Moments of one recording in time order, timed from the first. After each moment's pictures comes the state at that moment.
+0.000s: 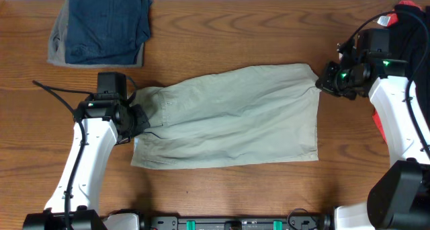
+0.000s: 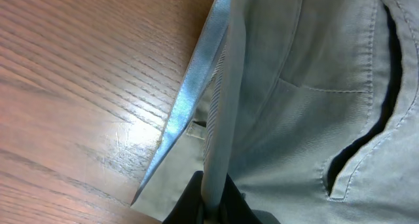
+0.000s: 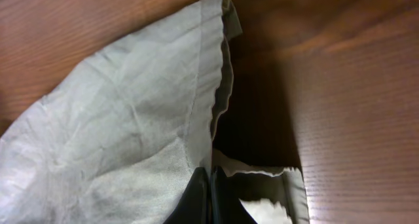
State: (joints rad) left arm 0.04 1.38 0.93 -0.91 0.02 -0.41; right arm -0.09 1.63 1.29 -0.87 -0.32 0.30
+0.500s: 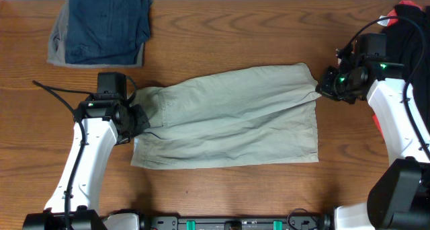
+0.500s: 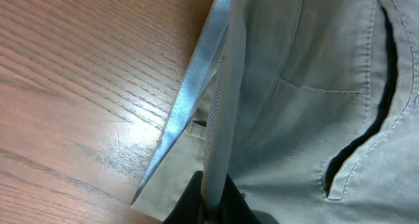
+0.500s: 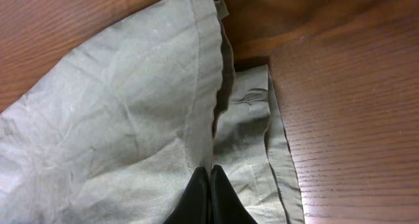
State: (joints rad) left arm 0.05 1.38 0.93 -0.91 0.02 -0.41; right arm -0.09 1.63 1.25 -0.85 -0.30 0.30
